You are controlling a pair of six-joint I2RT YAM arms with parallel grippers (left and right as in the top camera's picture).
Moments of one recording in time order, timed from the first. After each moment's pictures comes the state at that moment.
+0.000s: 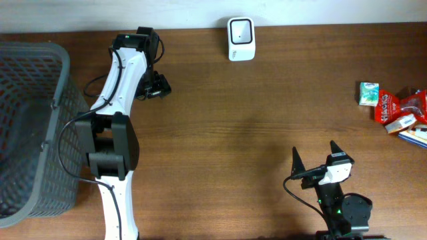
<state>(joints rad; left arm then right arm) -0.13 2.32 2.11 -1.40 -0.17 -0.54 -0.01 0.01 0.01 -0.06 -0.15 -0.01</state>
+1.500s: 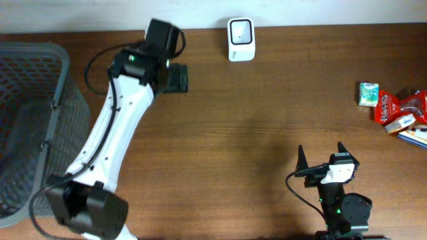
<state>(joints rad) -0.32 1.80 1.79 -1.12 -0.26 -0.25 -0.01 0.01 0.01 -0.07 -0.05 -0.05</state>
